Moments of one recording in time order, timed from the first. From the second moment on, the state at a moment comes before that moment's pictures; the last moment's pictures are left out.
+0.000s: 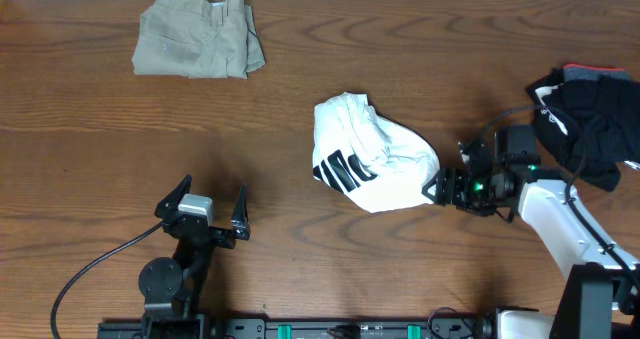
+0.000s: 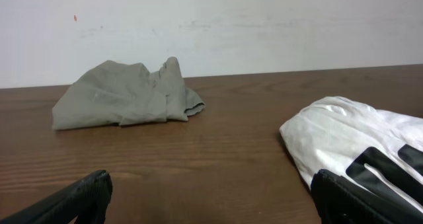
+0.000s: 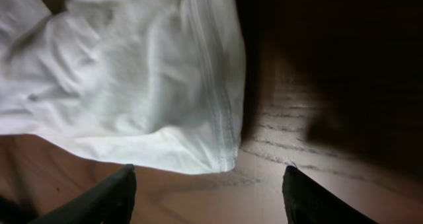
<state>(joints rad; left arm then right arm) 0.01 0.01 0.02 -0.10 0.23 -0.01 -0.03 1.47 0.69 -0.57 -0.49 0.20</state>
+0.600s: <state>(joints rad) 0.01 0.01 0.02 -0.10 0.23 -0.01 -0.02 1.47 0.57 -0.35 -0.59 0.24</state>
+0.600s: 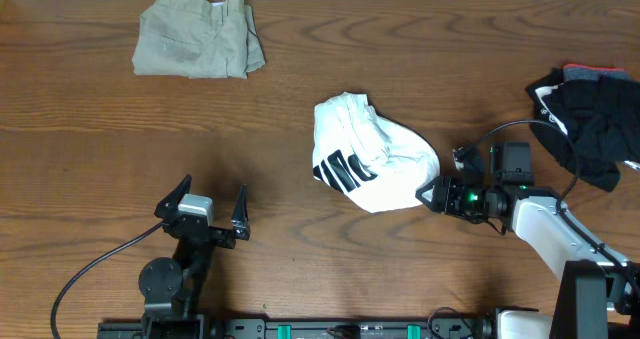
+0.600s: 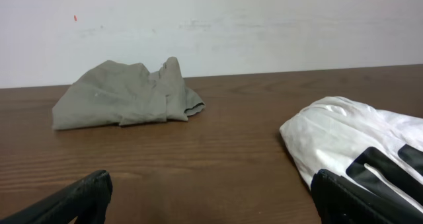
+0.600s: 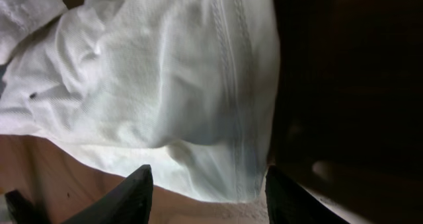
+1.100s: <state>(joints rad) 0.01 0.01 0.02 -0.10 0.23 -0.01 0.09 1.47 0.57 -0.27 -0.51 0.36</state>
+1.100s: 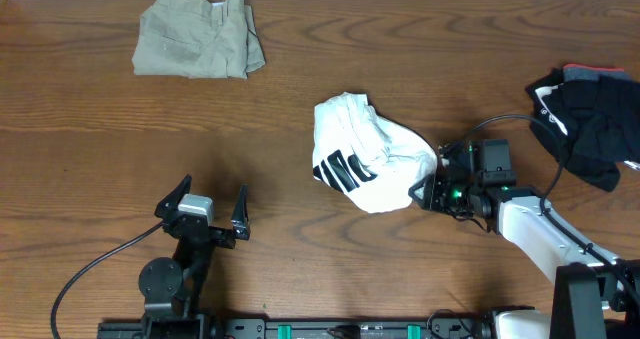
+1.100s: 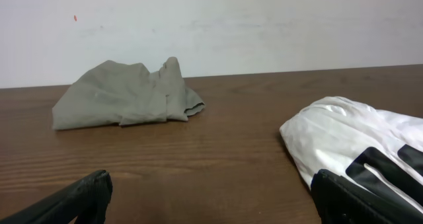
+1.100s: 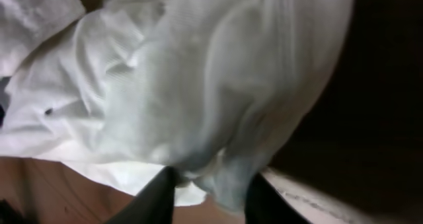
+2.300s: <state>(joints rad) 0.01 0.01 0.02 -0.10 0.23 -0.01 0.64 1.36 0.77 0.34 -0.50 0.74</state>
